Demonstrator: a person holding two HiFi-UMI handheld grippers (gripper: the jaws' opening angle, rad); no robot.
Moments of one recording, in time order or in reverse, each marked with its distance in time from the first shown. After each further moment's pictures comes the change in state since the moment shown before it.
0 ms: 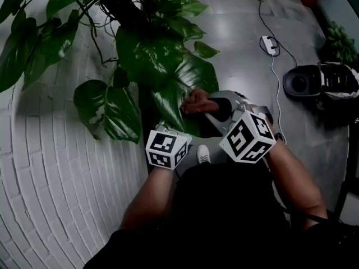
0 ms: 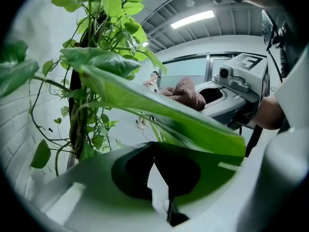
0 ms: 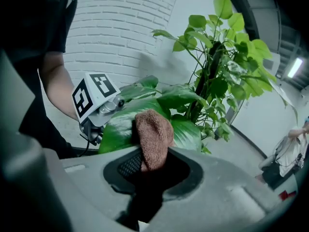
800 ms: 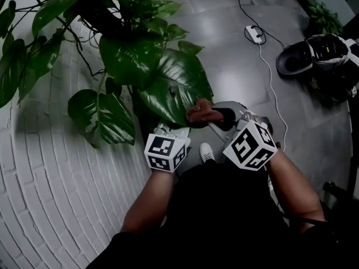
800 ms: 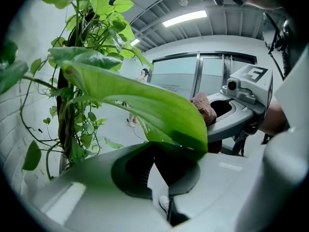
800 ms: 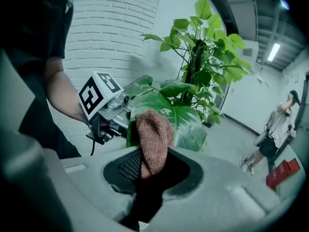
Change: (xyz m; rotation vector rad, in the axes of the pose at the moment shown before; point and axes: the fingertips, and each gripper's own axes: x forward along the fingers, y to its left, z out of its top) left arm -0.009 -0.034 -0.012 0.050 0.029 -0.110; right arm -0.033 0.043 -0.032 0.191 0.005 -0.092
